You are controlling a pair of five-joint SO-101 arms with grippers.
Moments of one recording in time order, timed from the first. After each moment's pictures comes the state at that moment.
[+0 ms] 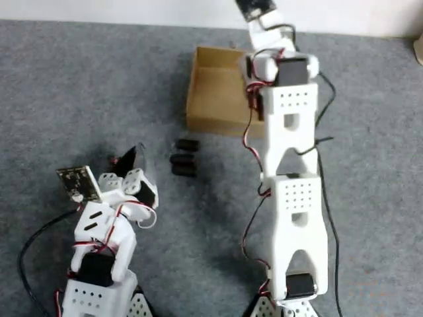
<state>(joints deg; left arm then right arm) 4.9 -103.7 94.9 27.7 29.8 -10.3 50.9 -94.8 92.2 23.3</state>
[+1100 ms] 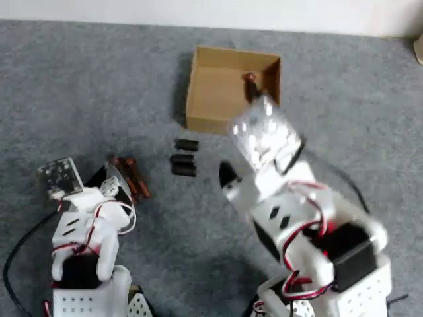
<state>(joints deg) -7.3 -100.2 83.7 52.7 24.2 -32.9 -54.9 13.1 85.3 14.7</state>
